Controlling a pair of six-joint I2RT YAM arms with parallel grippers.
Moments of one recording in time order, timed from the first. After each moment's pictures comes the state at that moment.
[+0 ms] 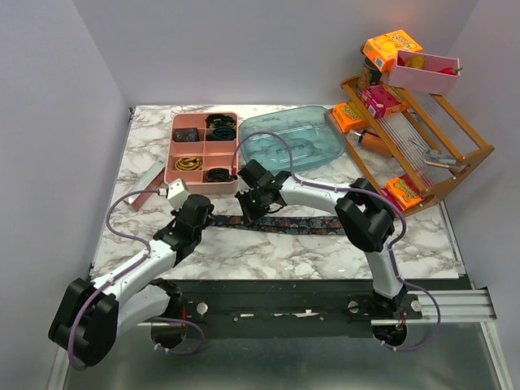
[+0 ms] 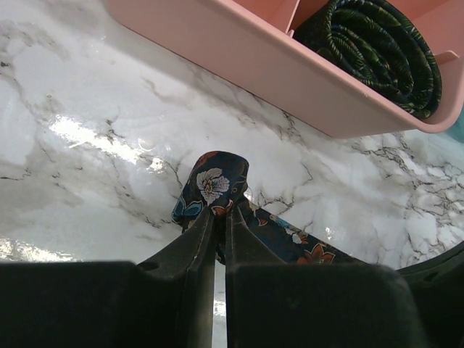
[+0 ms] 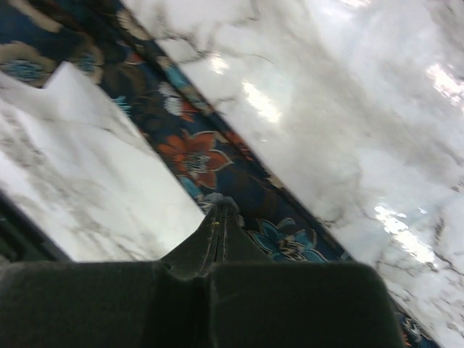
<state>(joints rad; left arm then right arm) -0.50 1.00 0.41 -0.10 -0.53 -0.84 0.88 2.09 1.52 -0.45 -0.27 0.30</state>
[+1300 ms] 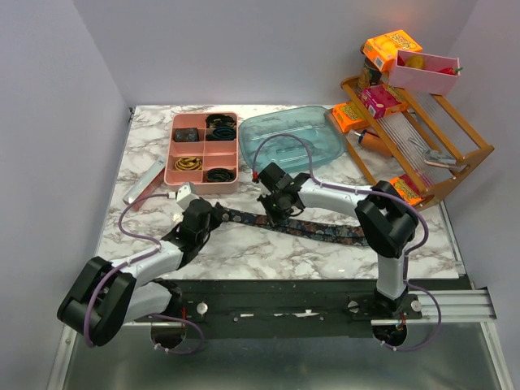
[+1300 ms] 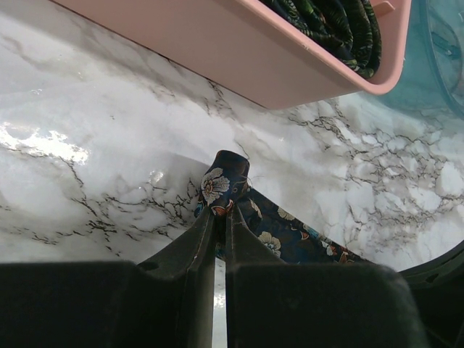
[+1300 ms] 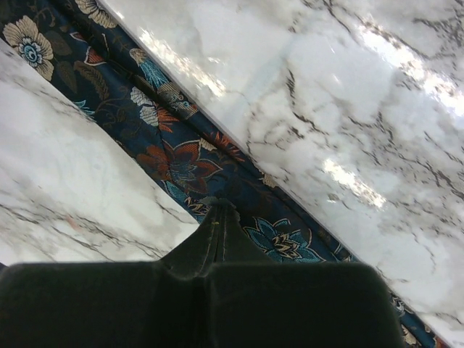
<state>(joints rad) -0.50 1.15 0.29 0.30 -0.34 -0.88 0.82 1.95 1.32 -0.52 -0.08 0.25</state>
